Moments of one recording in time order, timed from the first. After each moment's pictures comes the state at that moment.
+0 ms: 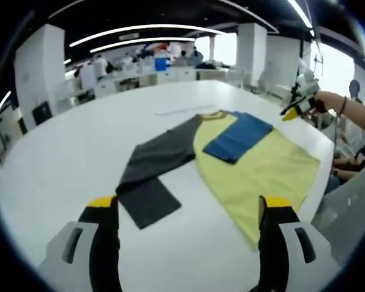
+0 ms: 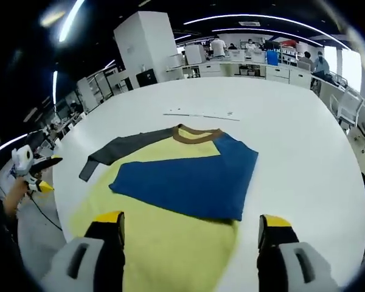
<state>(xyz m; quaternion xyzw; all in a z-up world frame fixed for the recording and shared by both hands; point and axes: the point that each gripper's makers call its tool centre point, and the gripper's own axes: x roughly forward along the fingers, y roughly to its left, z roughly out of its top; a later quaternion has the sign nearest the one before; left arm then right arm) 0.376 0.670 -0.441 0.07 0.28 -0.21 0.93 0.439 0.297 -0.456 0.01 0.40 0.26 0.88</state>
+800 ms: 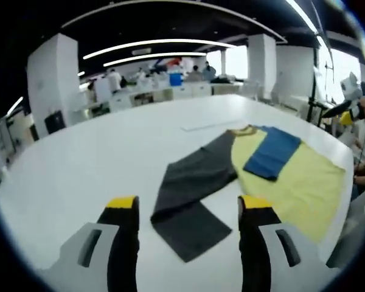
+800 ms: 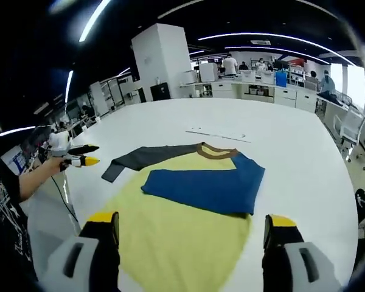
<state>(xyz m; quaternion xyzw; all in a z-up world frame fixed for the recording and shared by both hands) 0.441 0.718 -0.445 0.07 0.23 -0.17 0.96 0.390 0.308 -0.402 -0.01 0.33 0.28 0.90</state>
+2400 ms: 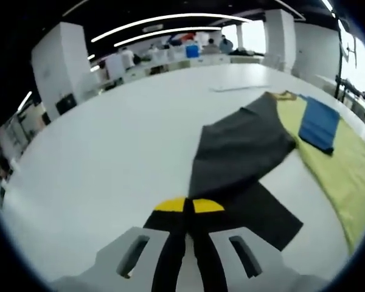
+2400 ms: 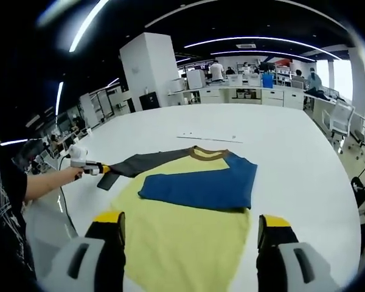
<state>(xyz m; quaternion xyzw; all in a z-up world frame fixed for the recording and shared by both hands) 0.489 0.757 -0.520 0.10 0.31 -0.10 0.94 0.384 0.307 -0.404 0.02 0.31 0.24 0.92</state>
